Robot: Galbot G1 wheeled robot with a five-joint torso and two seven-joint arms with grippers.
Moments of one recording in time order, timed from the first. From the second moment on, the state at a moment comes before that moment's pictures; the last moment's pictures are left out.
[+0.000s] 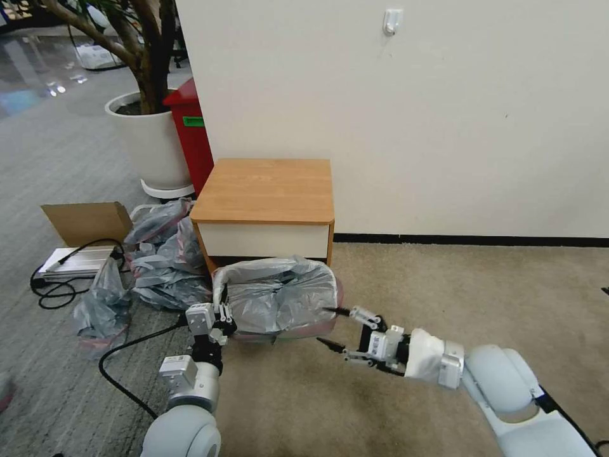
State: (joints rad) left arm 1.59 -1.28 -0.36 -2.16 -0.32 0.05 -0.32; right arm -1.34 1.09 0.46 1.98 -0.12 0.35 -0.89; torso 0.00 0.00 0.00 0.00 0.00
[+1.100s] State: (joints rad) left arm 1.59 -1.29 -0.35 -2.16 -0.33 0.05 -0.32; right arm -1.33 1.09 0.43 1.94 -0.23 0.36 -0.98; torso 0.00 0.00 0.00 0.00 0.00
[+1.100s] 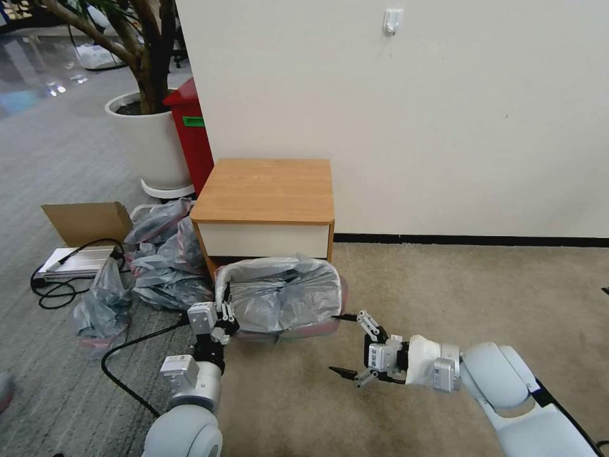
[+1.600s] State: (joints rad) left arm 1.58 -1.31 -0.34 -2.19 -0.47 0.09 -0.37; right arm -1.35 1.10 0.42 1.93 -0.23 0.37 -0.99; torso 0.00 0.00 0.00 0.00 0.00
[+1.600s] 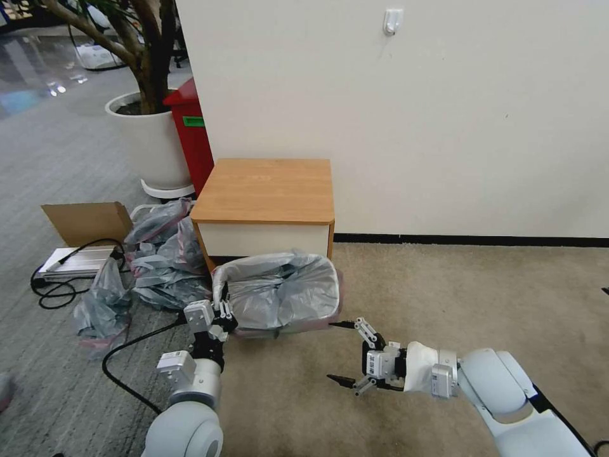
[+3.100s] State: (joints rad) left arm 1.59 -1.33 -0.38 -2.16 -0.75 0.01 -0.32; right arm -1.46 1.39 0.21 2.07 1.06 0.01 -0.03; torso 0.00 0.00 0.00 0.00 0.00
